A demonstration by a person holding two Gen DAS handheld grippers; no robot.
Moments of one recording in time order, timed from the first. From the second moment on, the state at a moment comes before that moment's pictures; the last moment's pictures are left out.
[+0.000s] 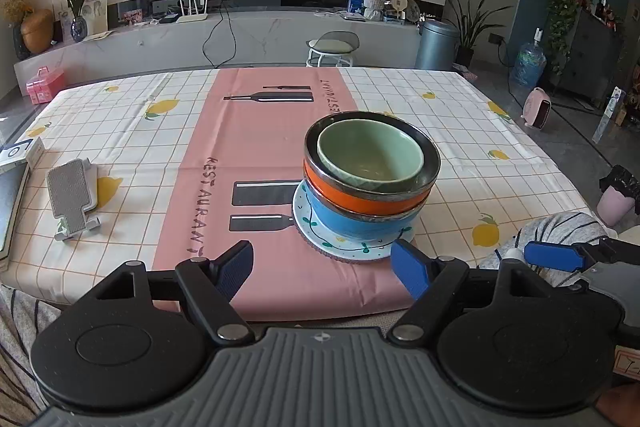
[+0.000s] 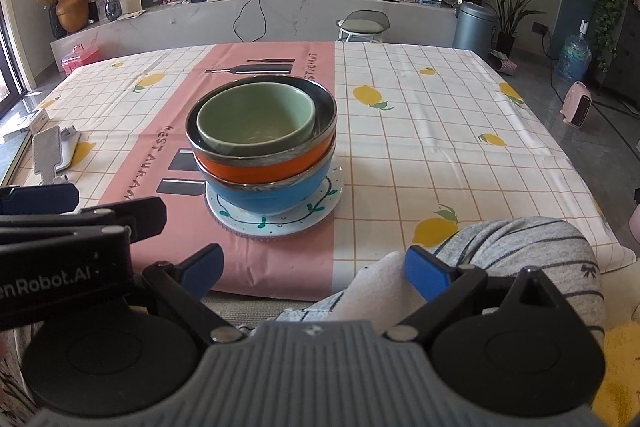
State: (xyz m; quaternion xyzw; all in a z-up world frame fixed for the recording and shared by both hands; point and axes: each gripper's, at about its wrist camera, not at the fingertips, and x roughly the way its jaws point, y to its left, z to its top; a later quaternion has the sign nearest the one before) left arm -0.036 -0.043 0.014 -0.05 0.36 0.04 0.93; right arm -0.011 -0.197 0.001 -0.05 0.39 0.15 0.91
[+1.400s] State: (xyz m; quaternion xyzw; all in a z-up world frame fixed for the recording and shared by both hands) left arm -0.041 -0.042 0.021 -0.05 0.36 0.06 0.93; right arm -0.016 -0.192 0.005 -0.06 0.37 0.16 0.91
